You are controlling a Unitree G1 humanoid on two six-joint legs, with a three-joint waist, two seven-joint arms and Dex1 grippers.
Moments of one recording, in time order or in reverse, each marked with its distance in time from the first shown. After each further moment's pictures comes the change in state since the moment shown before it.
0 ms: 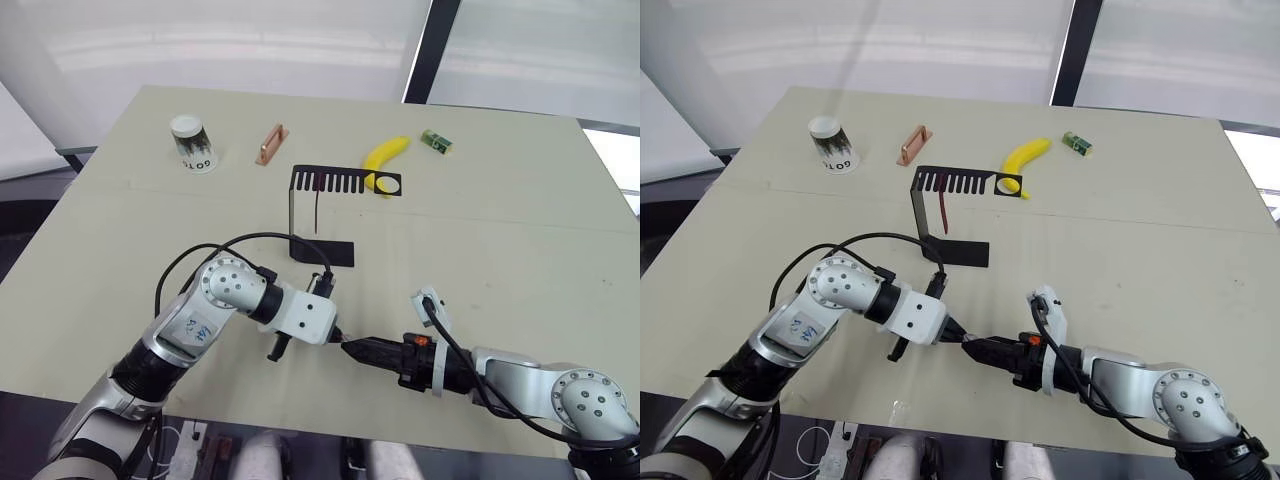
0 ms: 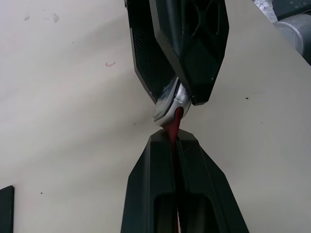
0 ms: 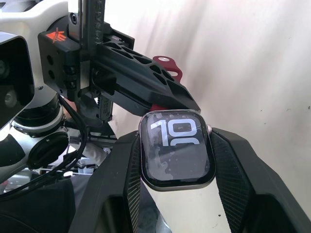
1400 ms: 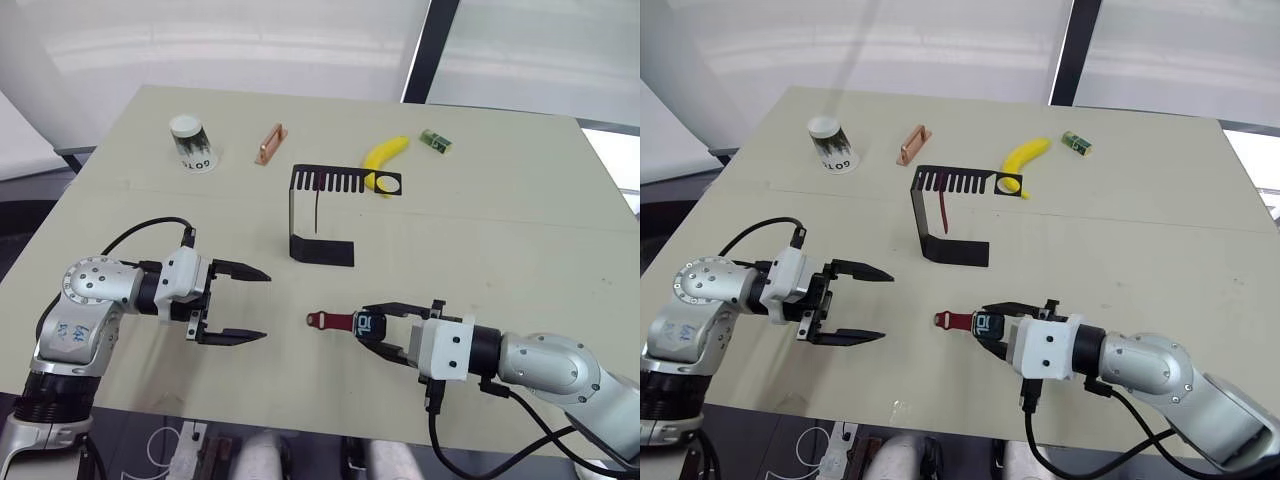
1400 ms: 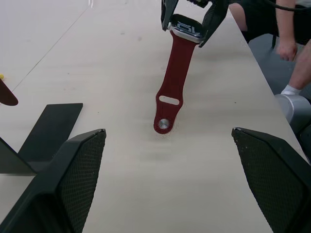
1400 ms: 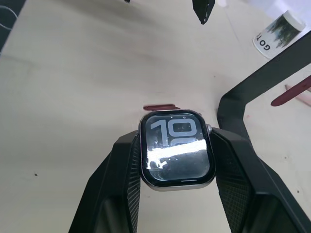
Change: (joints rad) left arm 0.242 0.194 0.506 0.141 -0.453 -0.034 -0.131; right arm -0.012 -0.352 0.171 -0.269 -1.409 -0.699 0.611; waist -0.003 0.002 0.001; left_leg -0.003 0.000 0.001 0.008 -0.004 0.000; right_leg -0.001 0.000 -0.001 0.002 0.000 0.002
